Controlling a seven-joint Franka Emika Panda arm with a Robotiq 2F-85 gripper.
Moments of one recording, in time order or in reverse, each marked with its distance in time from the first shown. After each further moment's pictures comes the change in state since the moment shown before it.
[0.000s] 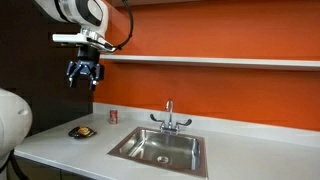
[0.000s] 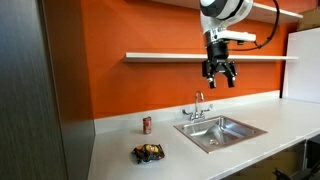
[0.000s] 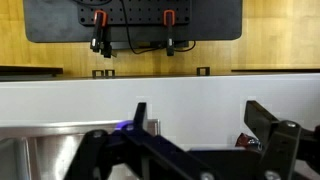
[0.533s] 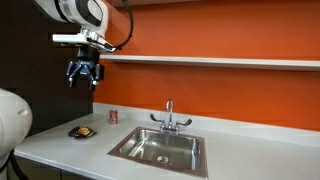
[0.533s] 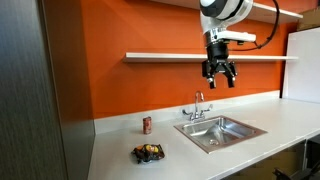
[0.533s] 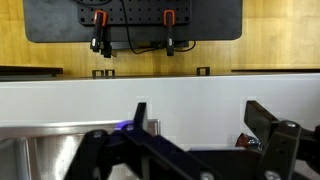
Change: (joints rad) arm 0.000 0.000 0.000 -0.001 0.000 0.001 0.000
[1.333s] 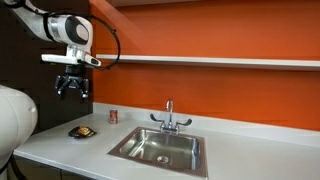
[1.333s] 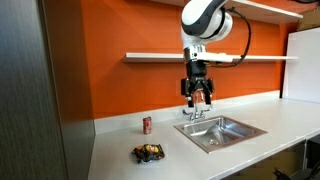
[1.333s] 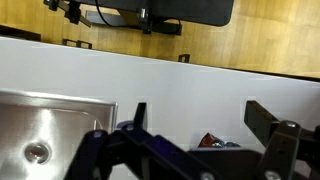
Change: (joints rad) arm 0.118 0.145 0.094 -0.048 0.048 0.258 -0.003
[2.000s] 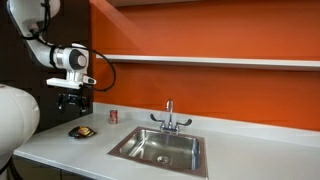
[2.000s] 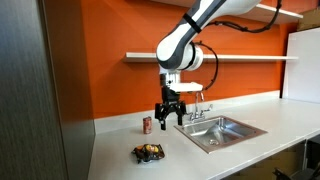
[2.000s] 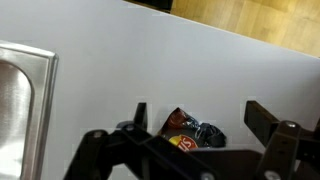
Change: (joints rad) arm 0.050 0.374 0.074 0.116 -0.008 0.328 0.000
